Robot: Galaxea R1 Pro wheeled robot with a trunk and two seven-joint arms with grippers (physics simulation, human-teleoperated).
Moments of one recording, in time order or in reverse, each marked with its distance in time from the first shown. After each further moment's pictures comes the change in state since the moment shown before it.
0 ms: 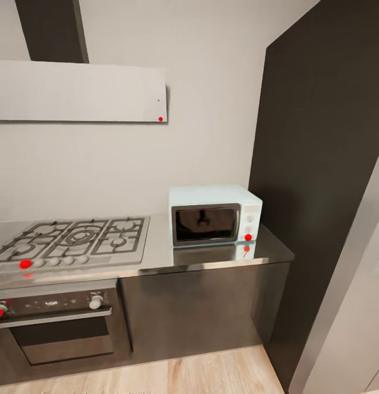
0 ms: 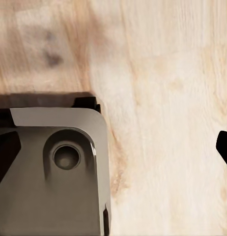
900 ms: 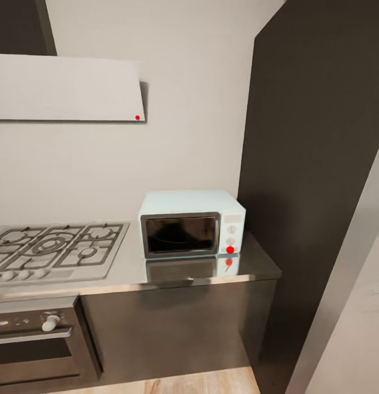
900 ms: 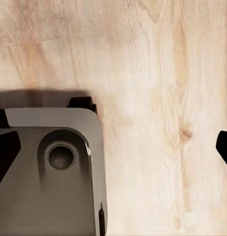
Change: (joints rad) left arm 0.000 0.000 0.001 0.000 0.001 0.006 0.012; right arm 0.000 -0.011 -0.002 0.000 -0.002 0.002 0.001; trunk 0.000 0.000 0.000
